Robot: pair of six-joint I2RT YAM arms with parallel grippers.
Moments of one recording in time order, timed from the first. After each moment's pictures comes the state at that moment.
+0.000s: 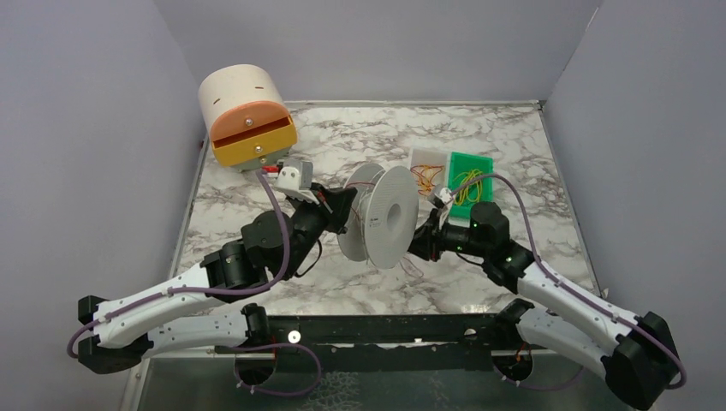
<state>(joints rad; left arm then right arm) -1.22 0.80 0.98 -0.17 -0.70 -0.46 0.63 0.93 0.46 0.16 -0.54 0.21</state>
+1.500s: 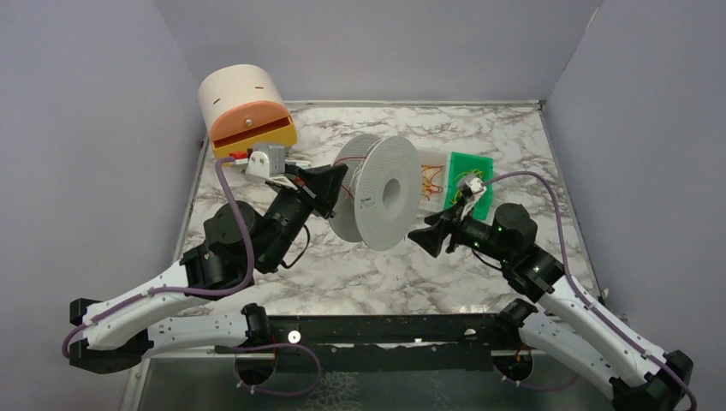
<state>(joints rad) -1.22 0.81 1.14 -0.10 -0.69 -0.36 0.63 0.66 0.56 -0.08 -0.32 0.31</state>
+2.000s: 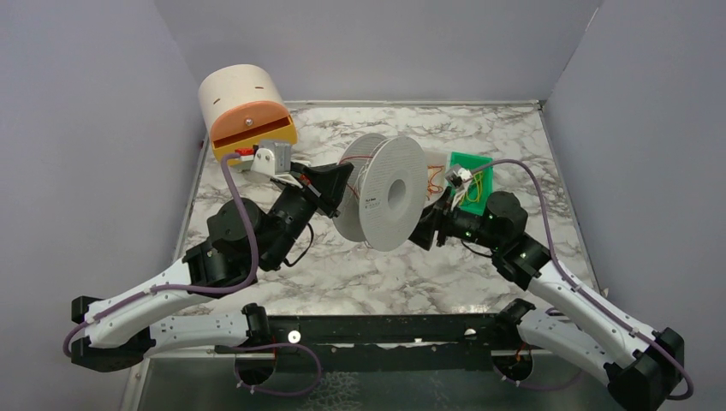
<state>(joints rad) -1.22 0.84 1.17 -0.10 -0.66 -0.35 0.63 0.81 0.61 0.05 -0.46 0.40</state>
